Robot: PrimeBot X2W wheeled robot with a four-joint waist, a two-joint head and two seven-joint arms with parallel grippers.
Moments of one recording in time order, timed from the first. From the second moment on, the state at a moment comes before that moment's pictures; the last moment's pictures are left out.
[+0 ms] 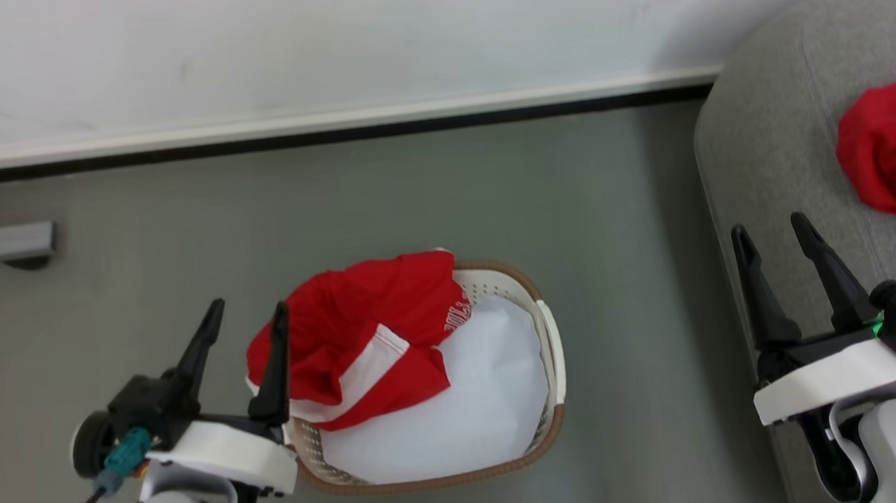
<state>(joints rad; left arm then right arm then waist) -0.30 0.14 -0.08 0.32 -0.15 -0.13 -0.26 -0.37 -0.15 0.18 0.35 0.40 0.13 -0.26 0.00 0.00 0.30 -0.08</state>
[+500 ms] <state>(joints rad) -0.48 0.21 -0.20 0.48 -0.20 -0.13 -0.26 -0.46 -0.12 0.18 0.30 0.40 0.13 -0.26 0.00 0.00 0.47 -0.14</state>
